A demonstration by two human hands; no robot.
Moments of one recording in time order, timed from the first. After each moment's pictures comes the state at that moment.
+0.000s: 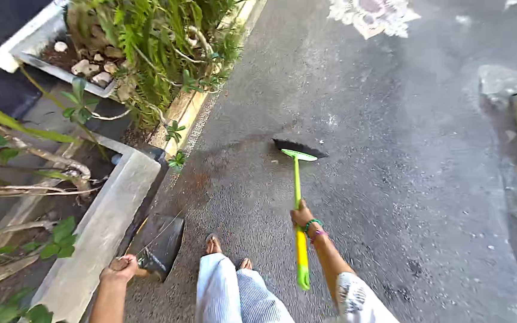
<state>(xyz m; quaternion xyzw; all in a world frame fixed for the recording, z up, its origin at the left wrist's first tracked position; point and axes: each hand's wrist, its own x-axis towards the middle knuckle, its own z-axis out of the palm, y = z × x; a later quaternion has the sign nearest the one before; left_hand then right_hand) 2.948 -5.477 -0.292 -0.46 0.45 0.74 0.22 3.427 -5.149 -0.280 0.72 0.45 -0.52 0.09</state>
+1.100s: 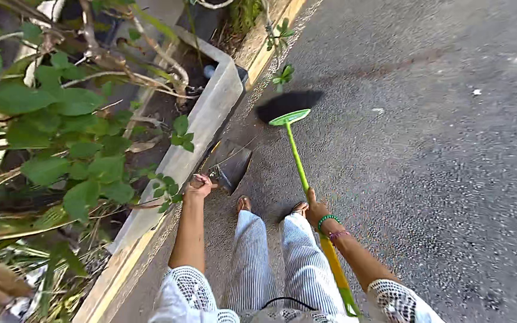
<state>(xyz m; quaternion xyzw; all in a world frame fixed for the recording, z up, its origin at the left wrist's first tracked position) 2.907 -5.565 -0.282 -0.53 0.34 0.75 0.21 3.244 -5.385 -0.294 0.49 0.61 -0.42 0.47</state>
